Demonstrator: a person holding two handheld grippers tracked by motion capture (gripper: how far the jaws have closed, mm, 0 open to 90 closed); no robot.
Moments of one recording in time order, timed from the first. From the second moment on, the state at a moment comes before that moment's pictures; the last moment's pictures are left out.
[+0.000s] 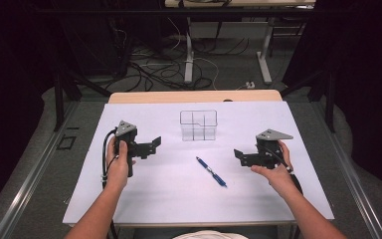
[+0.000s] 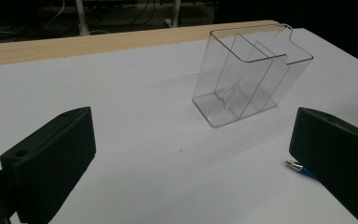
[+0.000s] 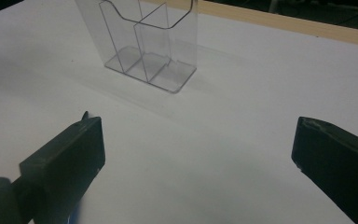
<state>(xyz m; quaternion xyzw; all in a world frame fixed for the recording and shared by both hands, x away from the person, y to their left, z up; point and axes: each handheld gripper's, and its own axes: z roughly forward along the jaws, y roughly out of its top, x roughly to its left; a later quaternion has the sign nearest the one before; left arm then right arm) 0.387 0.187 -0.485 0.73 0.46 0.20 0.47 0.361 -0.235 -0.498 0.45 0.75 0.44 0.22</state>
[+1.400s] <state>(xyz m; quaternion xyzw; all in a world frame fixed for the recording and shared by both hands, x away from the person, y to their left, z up) 0.389 0.195 -0.489 0.72 0.48 0.19 0.46 0.395 -0.141 -0.494 0.45 0.83 0.32 0.05</state>
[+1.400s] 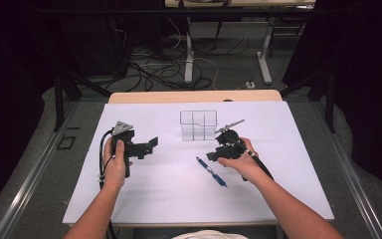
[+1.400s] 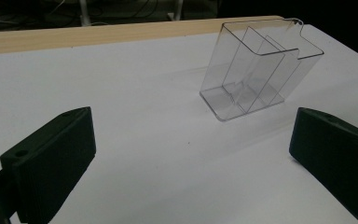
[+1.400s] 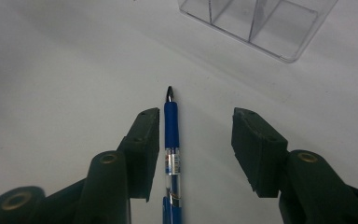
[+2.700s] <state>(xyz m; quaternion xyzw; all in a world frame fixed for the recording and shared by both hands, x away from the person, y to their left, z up) 0.391 0.198 -0.491 0.72 0.49 0.19 0.46 0.416 -0.092 -0.528 0.44 0.87 0.20 0.02</state>
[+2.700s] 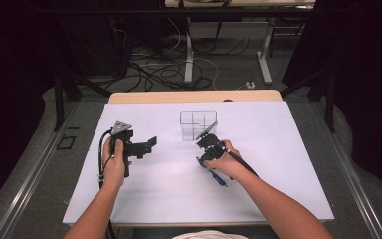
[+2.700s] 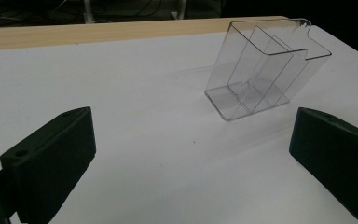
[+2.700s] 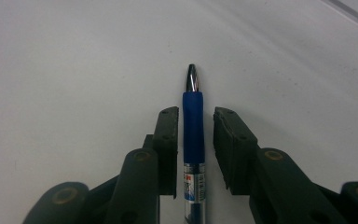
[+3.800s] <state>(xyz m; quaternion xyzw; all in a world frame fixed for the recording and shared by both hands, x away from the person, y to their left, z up) 0.391 0.199 -0.491 0.72 0.49 0.19 0.46 0.417 -0.090 -0.536 0.46 0.86 0.22 0.02</state>
